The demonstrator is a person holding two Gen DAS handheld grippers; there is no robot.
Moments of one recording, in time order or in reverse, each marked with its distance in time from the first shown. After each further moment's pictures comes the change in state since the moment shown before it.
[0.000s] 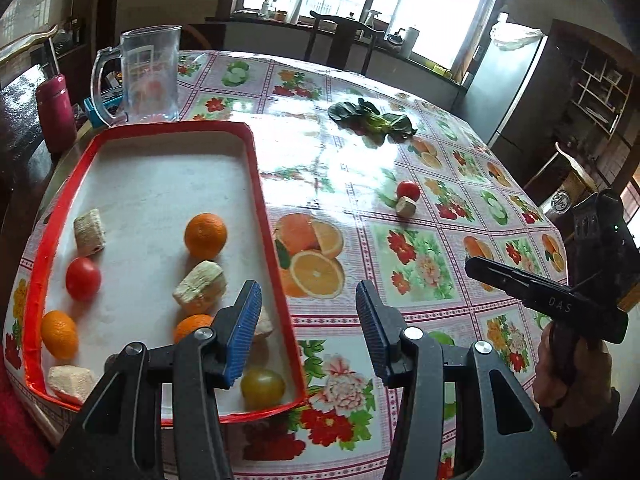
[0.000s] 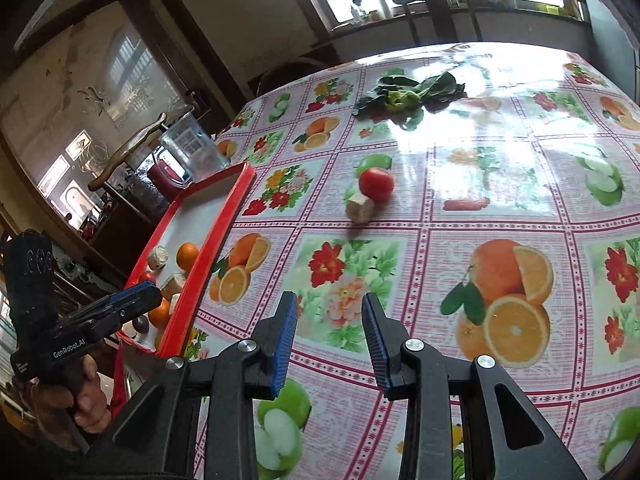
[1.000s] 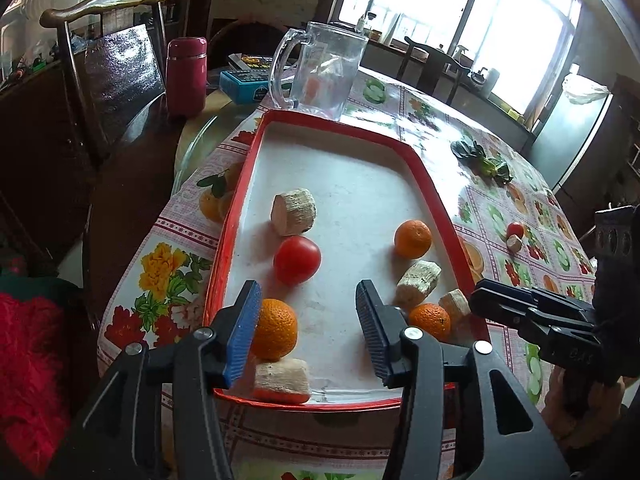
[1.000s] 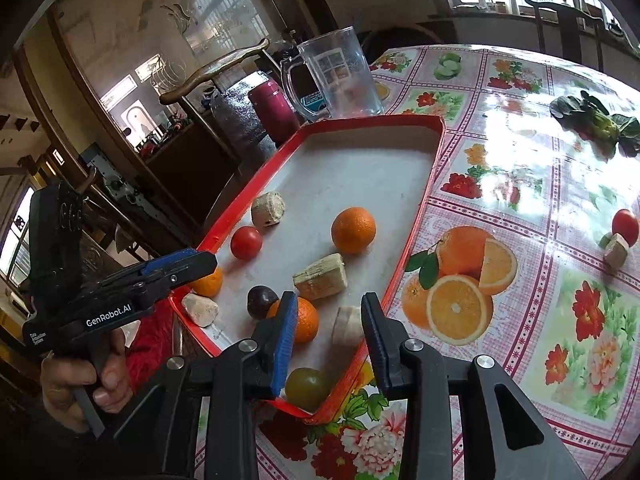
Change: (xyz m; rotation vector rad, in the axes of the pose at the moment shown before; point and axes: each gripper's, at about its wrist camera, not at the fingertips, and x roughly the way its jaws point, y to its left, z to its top) left arm -0.045 0.136 -0.026 -0.193 -0.061 0.188; right arm 0.092 0.171 -0.010 -0.276 0.138 0.196
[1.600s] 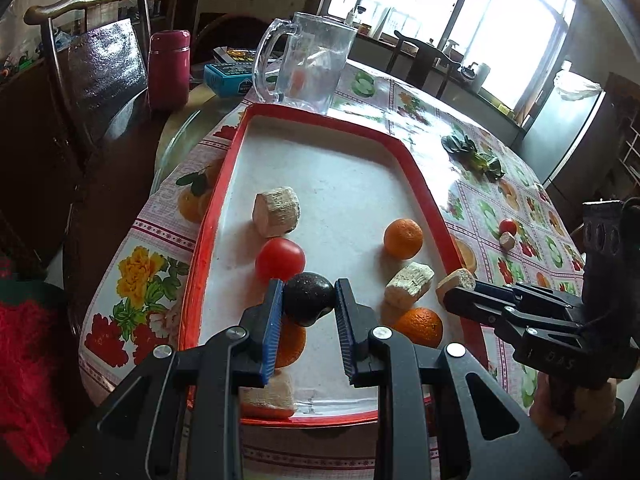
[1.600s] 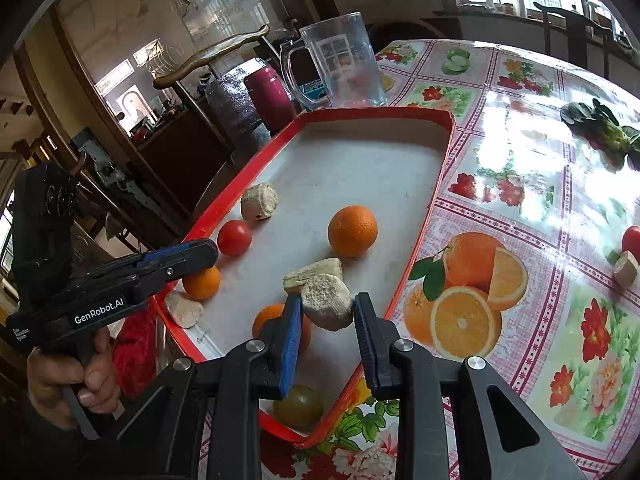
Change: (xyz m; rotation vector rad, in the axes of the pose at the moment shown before) left arm 0.014 -0.002 0.005 0.006 0.024 -0.044; right arm 0.024 0.005 0.006 -0.039 0.041 -0.031
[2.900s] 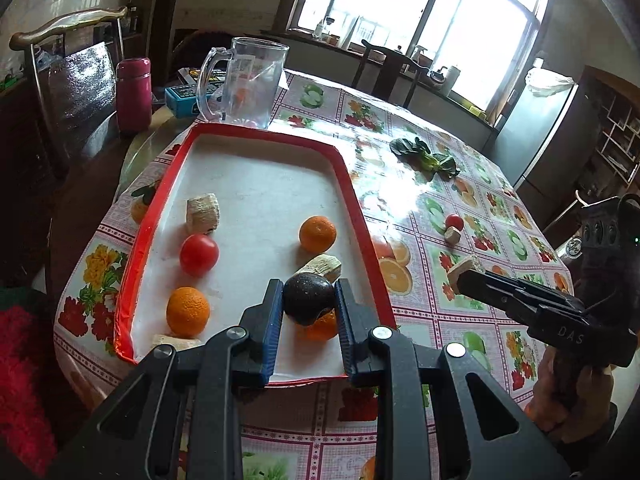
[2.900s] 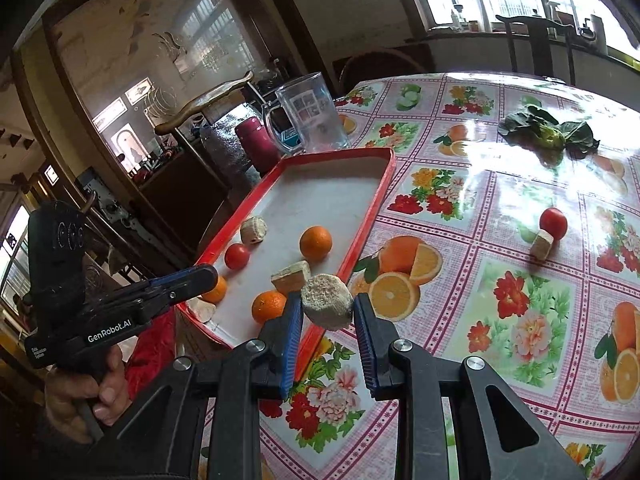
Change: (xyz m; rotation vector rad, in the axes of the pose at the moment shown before) left arm -0.034 -0.055 -0.012 0.039 -0.047 -0.065; right arm -0.085 -0.024 -0.022 0.066 -0.126 -0.014
